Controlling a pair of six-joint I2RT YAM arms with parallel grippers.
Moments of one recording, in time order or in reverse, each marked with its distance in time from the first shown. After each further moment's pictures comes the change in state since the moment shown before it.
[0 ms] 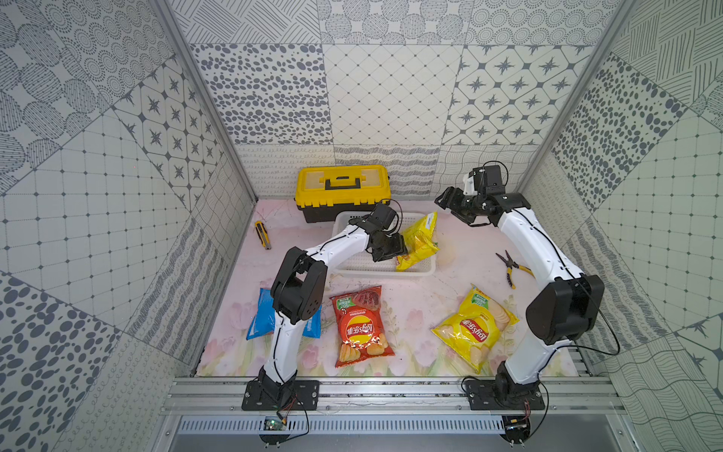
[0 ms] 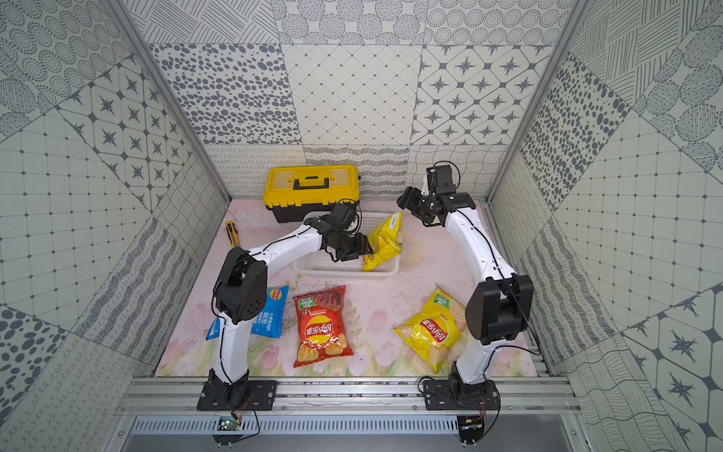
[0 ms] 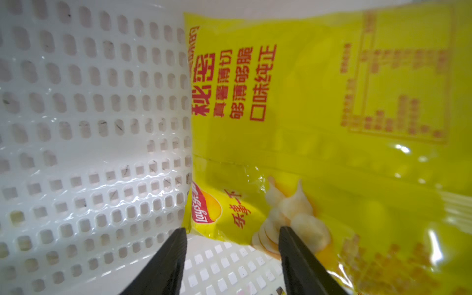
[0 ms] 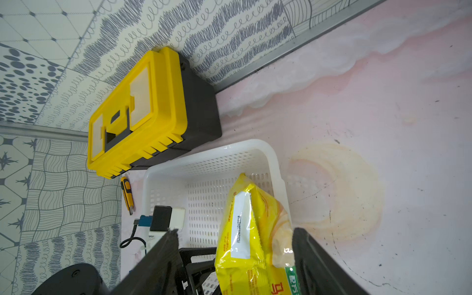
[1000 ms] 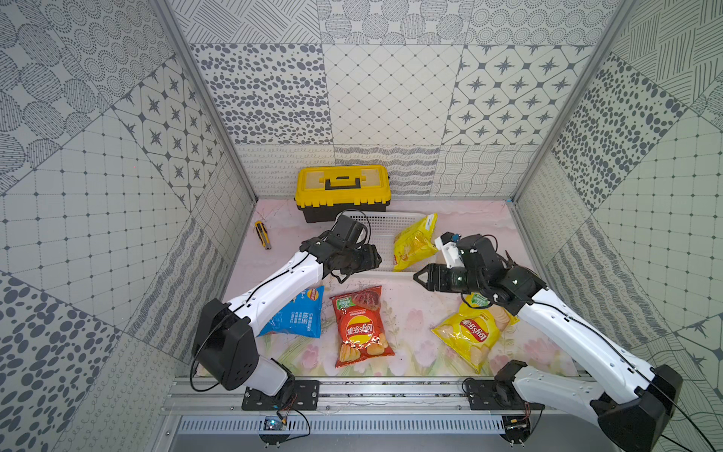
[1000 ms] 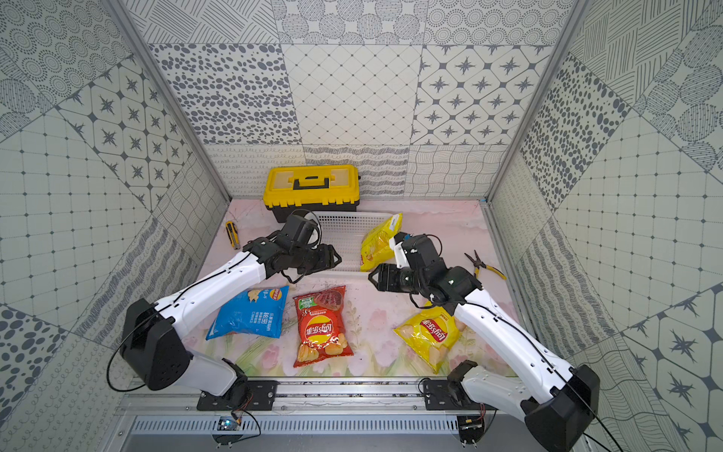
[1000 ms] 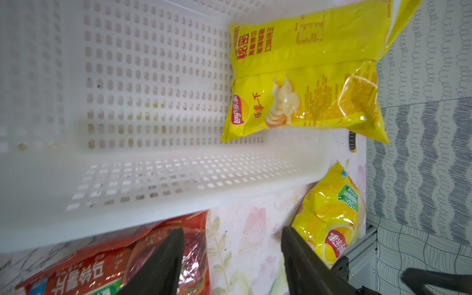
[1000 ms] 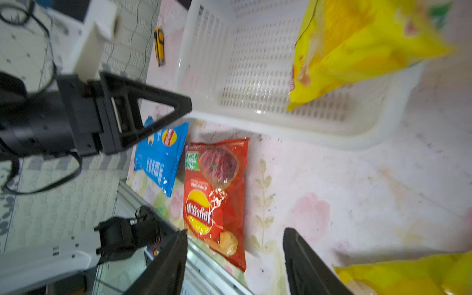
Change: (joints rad) left arm 0.023 -0.644 -0.517 -0.016 -0.133 -0.001; right arm 0.501 -0.637 -0.739 0.047 -0.031 0.015
